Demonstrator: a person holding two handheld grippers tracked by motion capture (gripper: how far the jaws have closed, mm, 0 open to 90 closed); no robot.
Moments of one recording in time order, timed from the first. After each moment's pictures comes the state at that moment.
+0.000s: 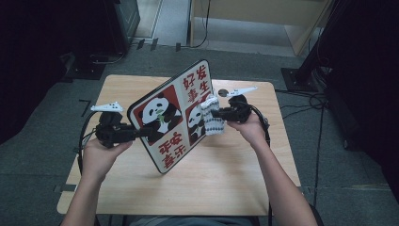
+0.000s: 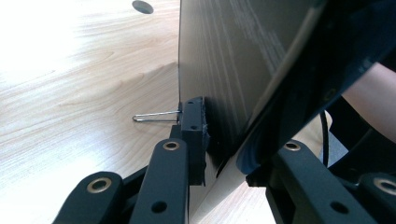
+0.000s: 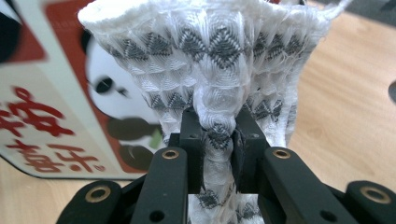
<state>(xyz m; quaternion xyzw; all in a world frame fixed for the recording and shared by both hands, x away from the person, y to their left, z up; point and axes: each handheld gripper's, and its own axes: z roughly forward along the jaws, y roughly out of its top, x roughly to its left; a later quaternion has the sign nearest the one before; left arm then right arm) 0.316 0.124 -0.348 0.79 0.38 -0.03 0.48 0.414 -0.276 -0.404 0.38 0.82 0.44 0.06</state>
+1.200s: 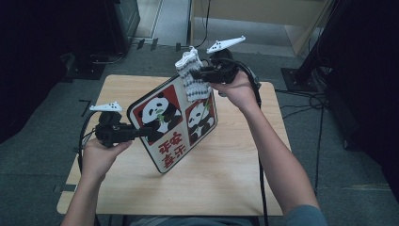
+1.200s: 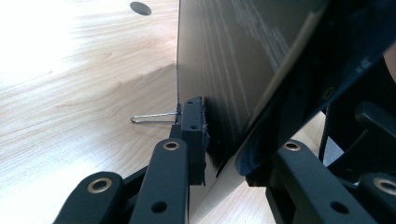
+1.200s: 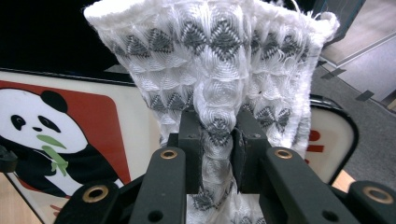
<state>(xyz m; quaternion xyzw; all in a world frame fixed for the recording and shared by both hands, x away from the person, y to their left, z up) 0.319 0.127 -0.350 0.79 0.38 -0.03 0.48 0.435 -0.208 -0.259 0.29 0.83 0.46 0.12</state>
